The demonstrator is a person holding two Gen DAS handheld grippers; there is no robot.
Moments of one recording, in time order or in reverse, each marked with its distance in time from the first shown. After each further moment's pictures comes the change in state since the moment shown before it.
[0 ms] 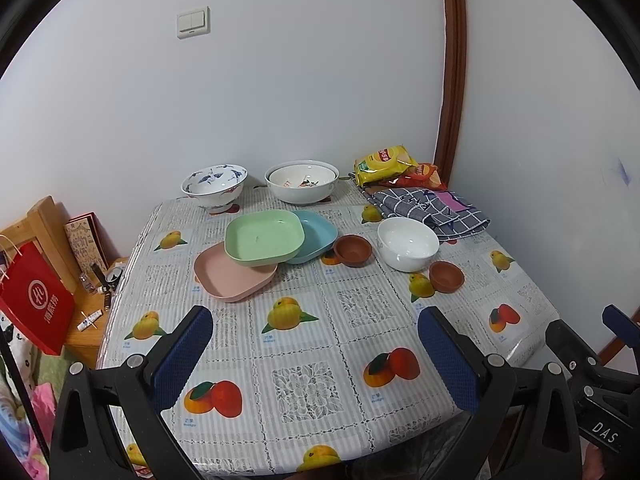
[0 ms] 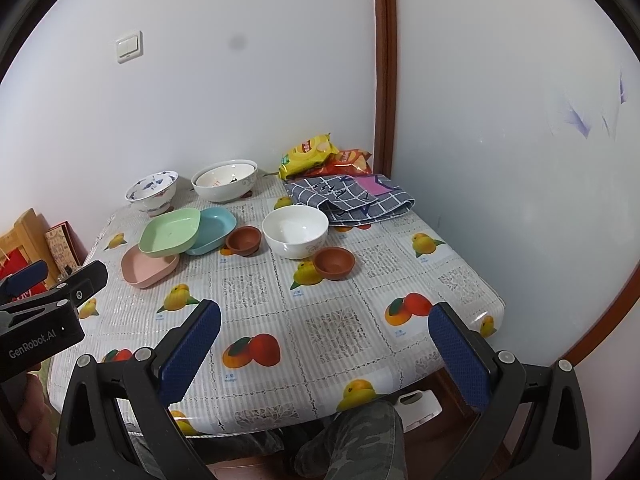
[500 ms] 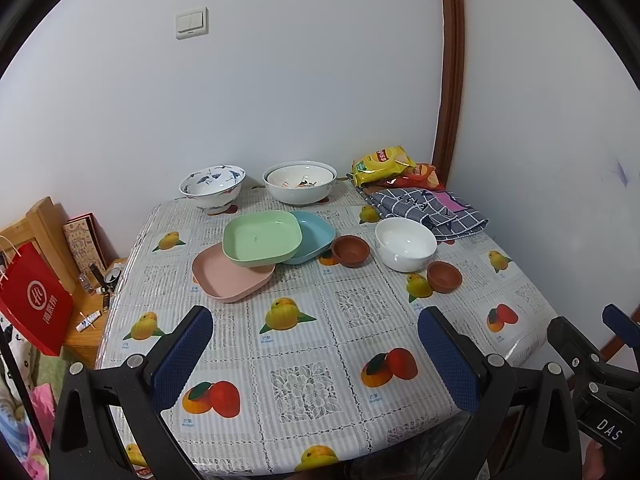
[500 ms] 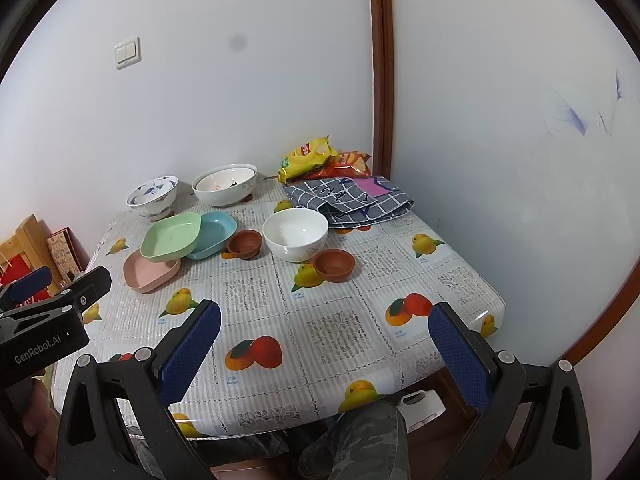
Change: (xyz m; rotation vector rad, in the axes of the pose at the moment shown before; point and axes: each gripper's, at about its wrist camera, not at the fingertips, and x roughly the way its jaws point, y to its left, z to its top) left arm -0.001 -0.001 -0.004 -0.002 -0.006 -0.003; right arm -0.001 -0.004 0.000 0.016 -0.008 0.008
